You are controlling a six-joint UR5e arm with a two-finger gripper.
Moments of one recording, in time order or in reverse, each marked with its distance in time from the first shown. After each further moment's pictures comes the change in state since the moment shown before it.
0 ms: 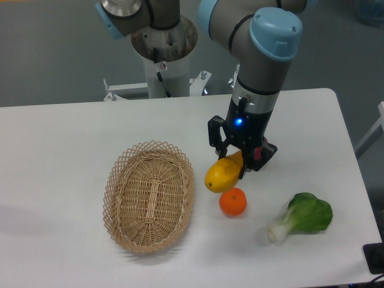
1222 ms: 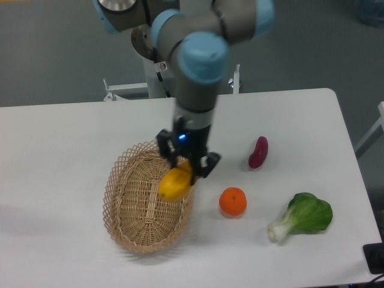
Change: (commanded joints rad) arm -0.314 -0.026 -0.284 0.340 0.190 -0.417
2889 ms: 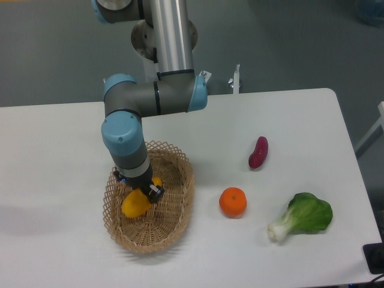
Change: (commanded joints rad) arm -0.112 -0.149 -0.038 0.037 0.138 0.040
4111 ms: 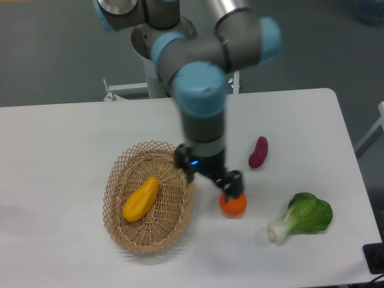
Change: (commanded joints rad) arm 0.372 0.107 0.410 -0.420 -0.078 0.431
